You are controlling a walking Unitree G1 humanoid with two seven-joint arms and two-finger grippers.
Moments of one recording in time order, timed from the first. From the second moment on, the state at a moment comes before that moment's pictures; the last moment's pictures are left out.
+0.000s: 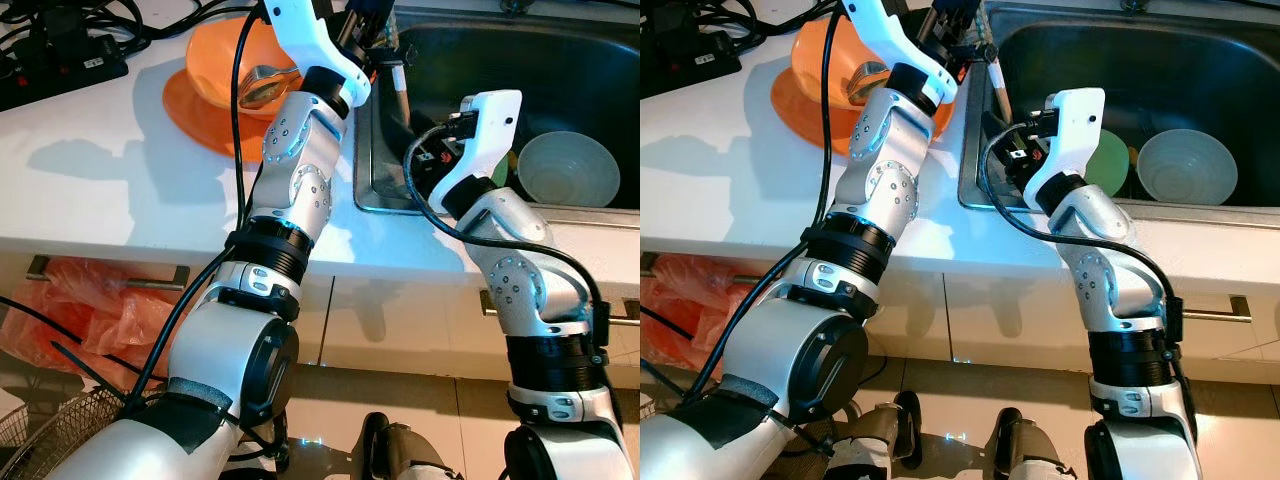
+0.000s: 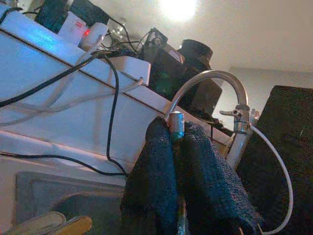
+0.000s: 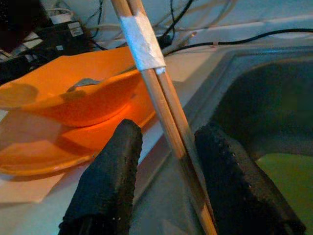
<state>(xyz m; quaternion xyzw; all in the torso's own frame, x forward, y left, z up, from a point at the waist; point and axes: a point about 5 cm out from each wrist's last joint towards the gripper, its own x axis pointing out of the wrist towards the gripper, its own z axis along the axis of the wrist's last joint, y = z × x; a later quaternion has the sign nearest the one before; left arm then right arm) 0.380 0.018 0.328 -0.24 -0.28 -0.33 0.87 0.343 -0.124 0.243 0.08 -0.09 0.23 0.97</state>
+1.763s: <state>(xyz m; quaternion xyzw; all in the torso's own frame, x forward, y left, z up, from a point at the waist) 0.371 0.000 0.314 -0.18 -0.24 -0.38 0.88 0.354 -0.135 0.231 0.11 -0.09 0.15 0.98</state>
